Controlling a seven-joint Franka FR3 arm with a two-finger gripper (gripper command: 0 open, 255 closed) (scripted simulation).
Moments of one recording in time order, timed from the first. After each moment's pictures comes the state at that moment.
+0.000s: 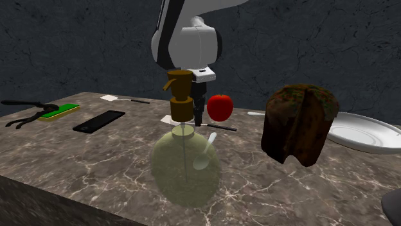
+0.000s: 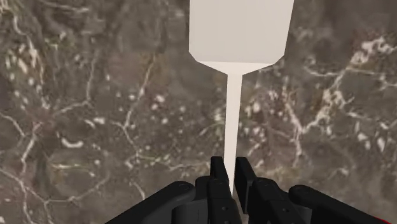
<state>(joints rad) -0.01 0.45 0.71 -1.82 -0.41 2.11 2.18</state>
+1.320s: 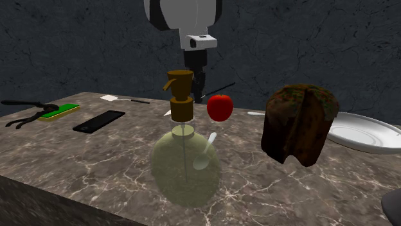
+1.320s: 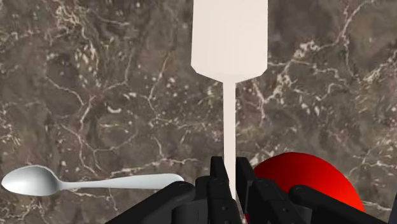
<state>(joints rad) -0.04 0.35 0.76 -1.70 -0.32 1.91 2.11</state>
